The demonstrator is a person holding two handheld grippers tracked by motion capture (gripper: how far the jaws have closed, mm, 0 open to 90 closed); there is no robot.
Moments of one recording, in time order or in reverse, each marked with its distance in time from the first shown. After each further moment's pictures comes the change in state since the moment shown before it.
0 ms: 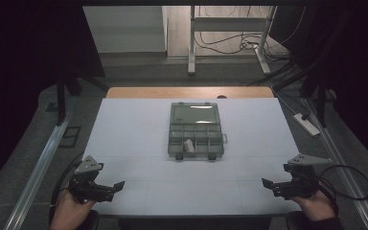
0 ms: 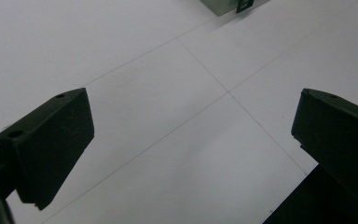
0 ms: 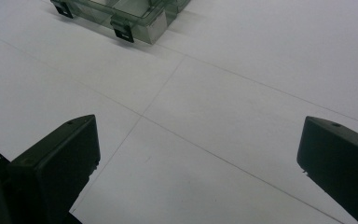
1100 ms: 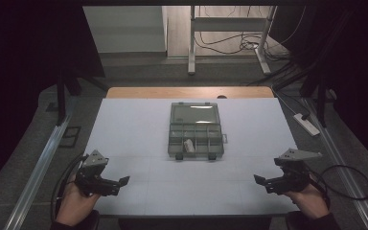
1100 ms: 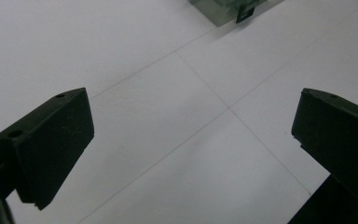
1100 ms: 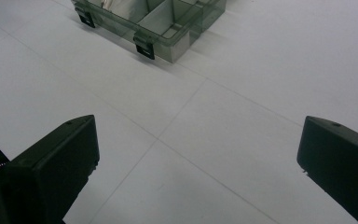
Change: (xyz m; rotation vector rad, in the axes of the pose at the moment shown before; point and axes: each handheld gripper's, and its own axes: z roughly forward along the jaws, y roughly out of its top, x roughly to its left) left arm 0.000 0.019 0.012 0.004 -0.002 0.015; right arm 0.010 0.018 0.013 -0.023 0.054 -0.082
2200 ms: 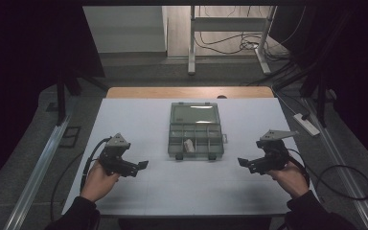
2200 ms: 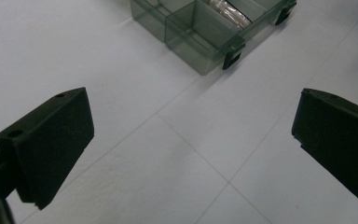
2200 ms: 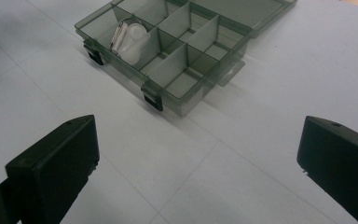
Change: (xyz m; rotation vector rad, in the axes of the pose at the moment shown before) left arm 0.012 0.047 0.057 -0.034 -0.118 0.070; right arm -0.003 0.051 0.044 -0.019 0.071 -0.054
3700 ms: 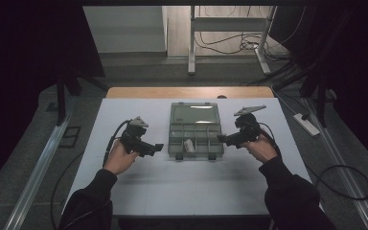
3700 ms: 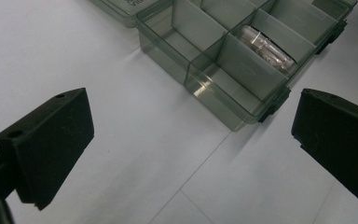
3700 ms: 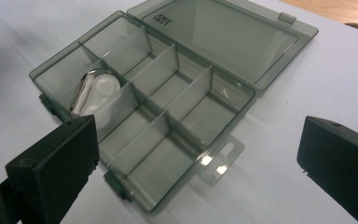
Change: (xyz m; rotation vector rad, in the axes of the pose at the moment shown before) left arm 0.026 0.050 0.064 0.057 -0.021 0.009; right arm -0.024 0.062 0.084 0.036 0.022 0.003
